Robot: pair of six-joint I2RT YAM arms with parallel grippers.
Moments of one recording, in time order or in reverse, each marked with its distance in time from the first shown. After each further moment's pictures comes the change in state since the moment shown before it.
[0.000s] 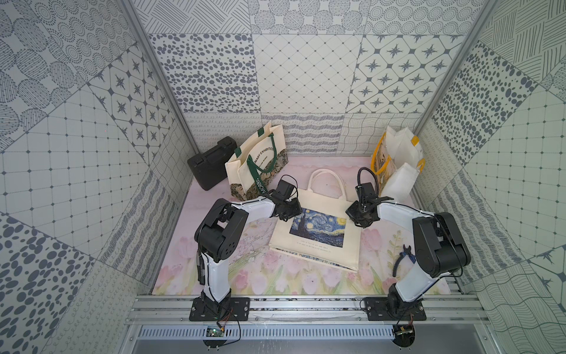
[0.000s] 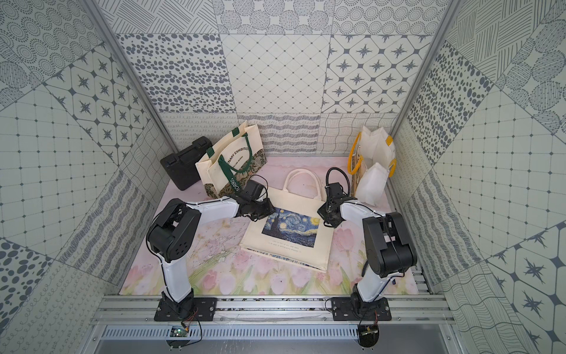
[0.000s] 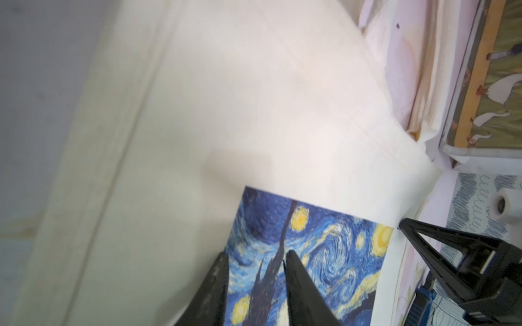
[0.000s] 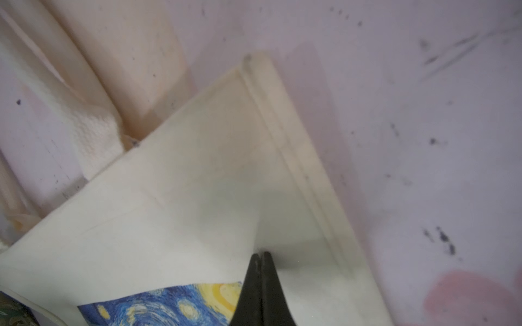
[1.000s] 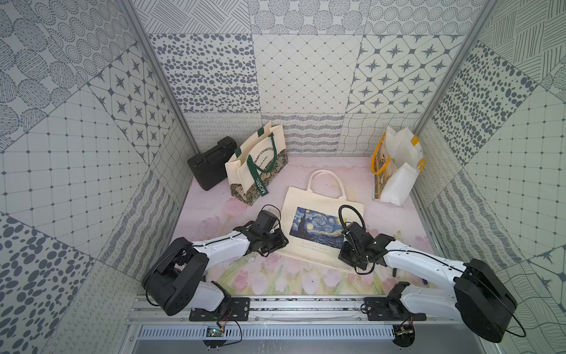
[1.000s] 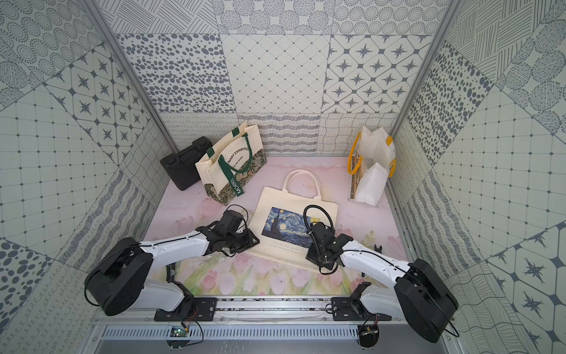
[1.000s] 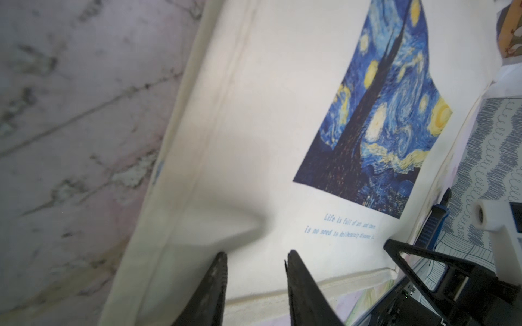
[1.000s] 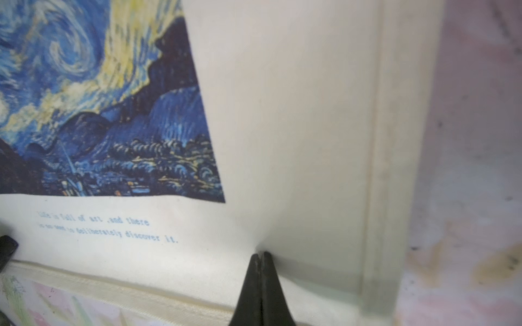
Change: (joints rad) left arm -0.060 -0.505 -0.589 0.027 0.033 -0.093; right arm 0.480 -0.450 -0.391 -0.160 0.025 0.116
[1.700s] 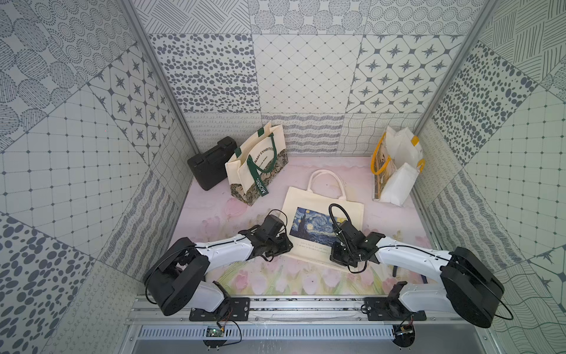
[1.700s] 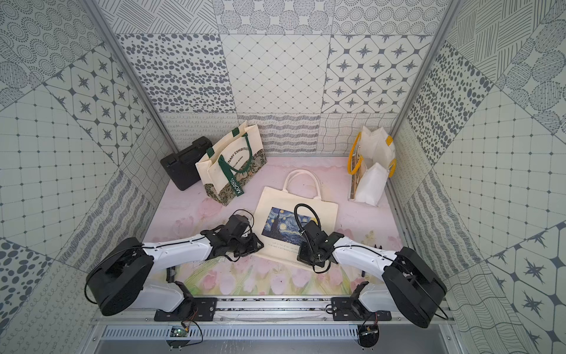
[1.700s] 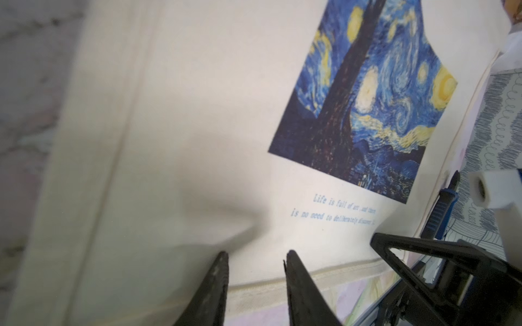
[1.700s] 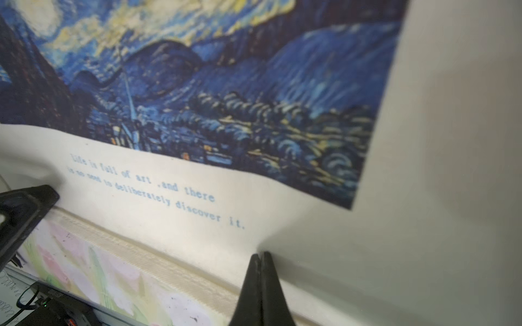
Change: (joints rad) left arm -0.087 -0.040 -0.055 0.033 -0.046 -0.038; right arm 0.057 0.061 0.006 0.103 -0.095 -0.111
